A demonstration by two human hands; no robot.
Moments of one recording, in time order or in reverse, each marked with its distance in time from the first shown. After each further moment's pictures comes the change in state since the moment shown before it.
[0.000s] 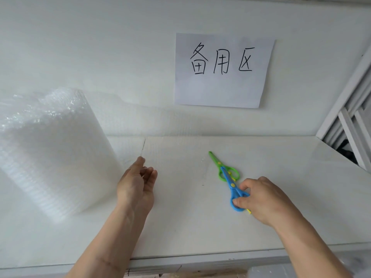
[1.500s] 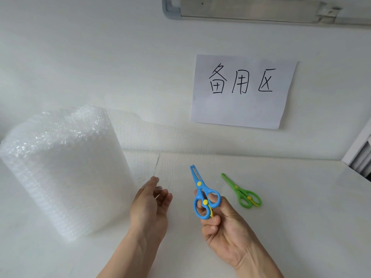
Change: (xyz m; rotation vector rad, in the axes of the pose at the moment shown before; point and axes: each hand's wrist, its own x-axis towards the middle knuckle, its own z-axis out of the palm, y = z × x) left_hand 0.004 -0.002 0.001 -0.027 -0.014 0.022; right_hand 0.005 -0.088 0.055 1.996 -0.872 0.030
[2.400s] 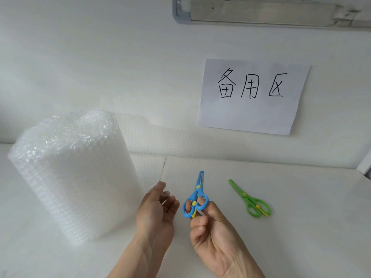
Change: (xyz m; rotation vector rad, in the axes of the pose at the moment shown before) left_hand 0.001 0.002 -0.001 0.007 0.003 -0.031; right_hand 0.021 0.022 0.024 0.093 0.123 0.038
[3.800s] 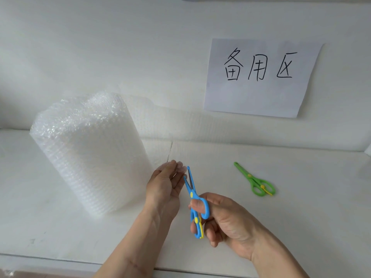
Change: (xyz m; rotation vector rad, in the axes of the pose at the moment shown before) left_hand 0.002 0.006 0.003 0.047 -0.116 -0.015; right_hand -0.044 -0.008 0.009 -1.006 0.015 0.001
